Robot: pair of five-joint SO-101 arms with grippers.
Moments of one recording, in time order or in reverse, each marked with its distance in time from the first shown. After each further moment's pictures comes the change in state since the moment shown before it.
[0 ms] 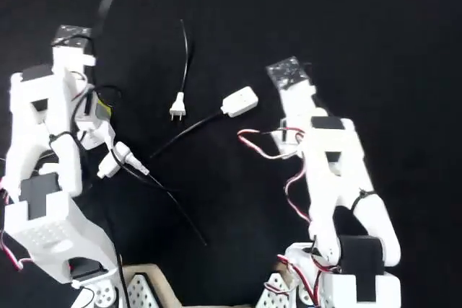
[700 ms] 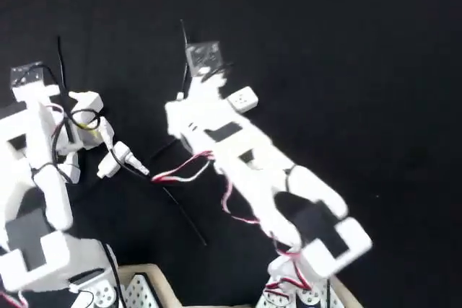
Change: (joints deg) left arm -8.3 -19.8 29.4 -8.2 13.0; right arm -31.6 20.6 -11.0 -33.4 -44.8
